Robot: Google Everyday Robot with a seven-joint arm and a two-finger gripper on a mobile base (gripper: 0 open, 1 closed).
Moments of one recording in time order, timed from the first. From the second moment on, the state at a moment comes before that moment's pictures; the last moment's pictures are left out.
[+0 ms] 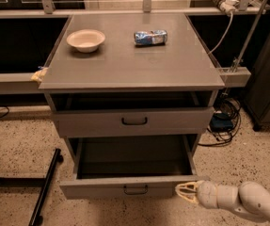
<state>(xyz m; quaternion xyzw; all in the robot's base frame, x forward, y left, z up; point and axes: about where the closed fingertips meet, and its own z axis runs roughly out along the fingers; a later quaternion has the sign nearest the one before) 0.477 -0.204 0.425 -0.63 0.58 0.14 0.49</state>
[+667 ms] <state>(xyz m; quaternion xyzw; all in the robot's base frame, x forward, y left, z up) 0.520 -0.215 0.418 -0.62 0.60 0.11 0.49</state>
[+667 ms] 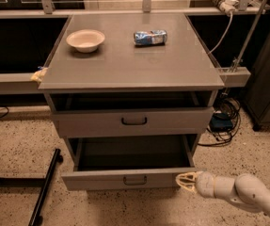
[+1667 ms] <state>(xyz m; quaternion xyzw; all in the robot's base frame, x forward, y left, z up) 0.589 -0.245 0.432 -0.60 0.62 0.08 0.50</state>
